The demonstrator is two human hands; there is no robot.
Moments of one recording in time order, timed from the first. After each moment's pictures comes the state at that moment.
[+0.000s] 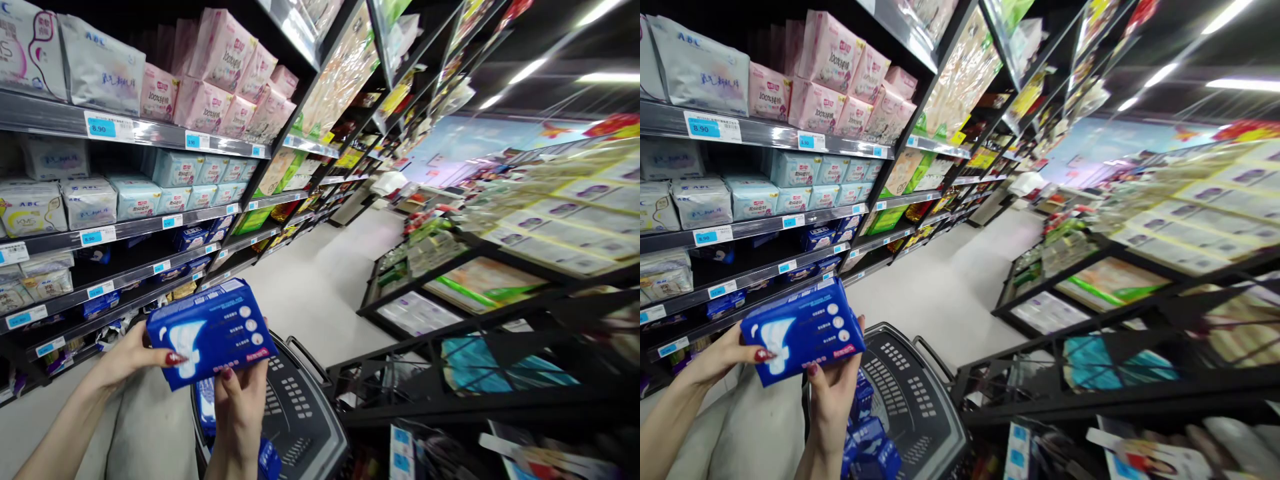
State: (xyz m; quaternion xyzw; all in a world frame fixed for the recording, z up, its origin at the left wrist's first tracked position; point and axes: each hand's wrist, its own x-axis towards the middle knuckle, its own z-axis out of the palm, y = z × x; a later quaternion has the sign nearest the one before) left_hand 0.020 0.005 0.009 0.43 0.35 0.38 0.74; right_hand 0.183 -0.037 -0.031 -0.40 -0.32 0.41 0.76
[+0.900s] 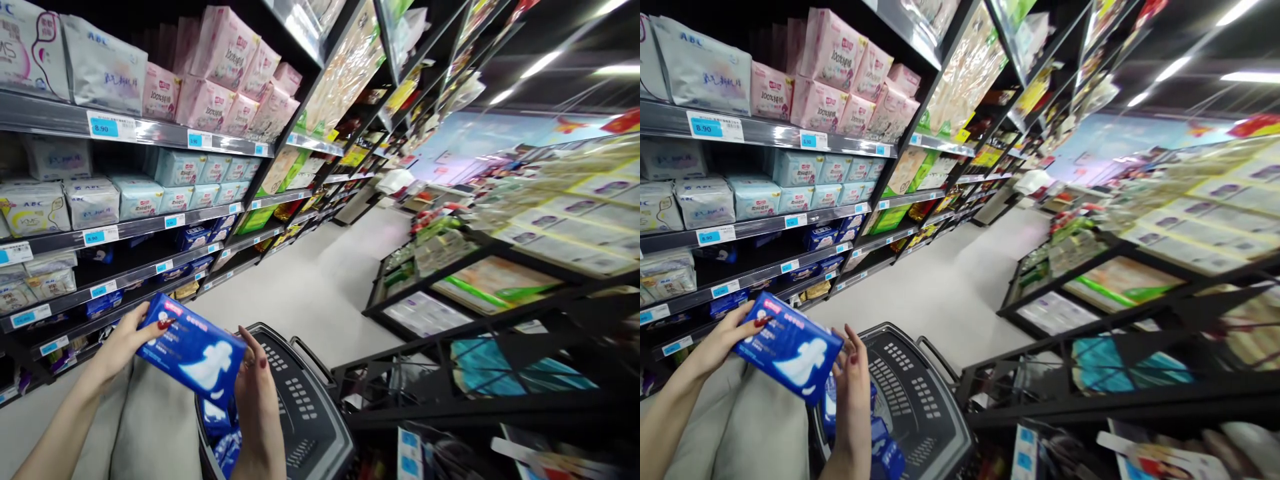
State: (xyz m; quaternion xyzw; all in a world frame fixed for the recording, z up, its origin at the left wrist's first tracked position) left_hand 0.006 0.016 0.002 0.47 0.44 0.42 0.64; right_hand 0.221 -0.032 -0.056 -0.46 -0.30 0.47 0.69
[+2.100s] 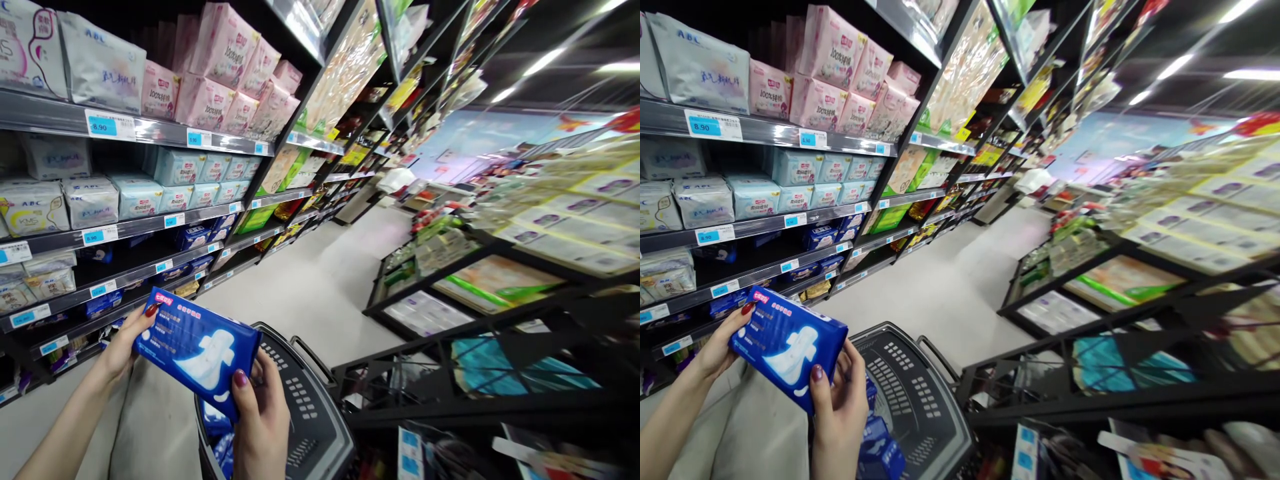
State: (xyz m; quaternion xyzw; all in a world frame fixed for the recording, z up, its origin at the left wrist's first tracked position) left_hand 0.020 0.013 -0.015 0.28 0.41 0.50 0.71; right_hand 0.191 -0.060 -0.001 -0.53 -0.35 0.38 0.68
